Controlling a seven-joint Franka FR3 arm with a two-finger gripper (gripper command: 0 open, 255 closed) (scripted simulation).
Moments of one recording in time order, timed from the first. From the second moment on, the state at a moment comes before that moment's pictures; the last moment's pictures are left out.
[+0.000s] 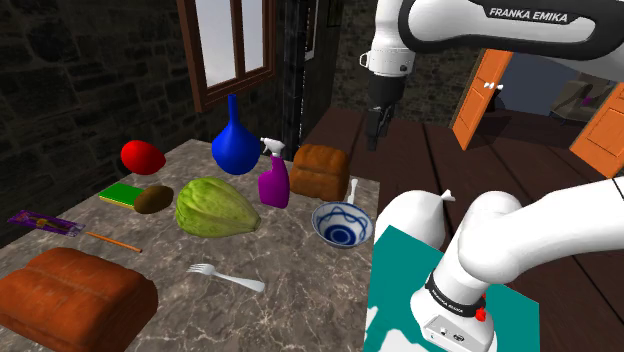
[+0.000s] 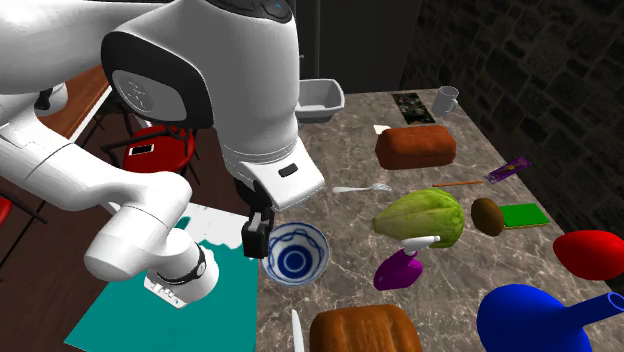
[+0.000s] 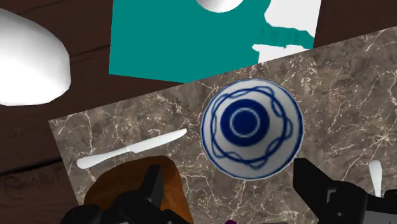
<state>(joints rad) 0.00 -0.75 0.03 -2.31 -0.01 1.50 -0.13</state>
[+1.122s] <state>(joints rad) 0.10 -0.43 0.27 -2.32 0.11 1.81 0.08</state>
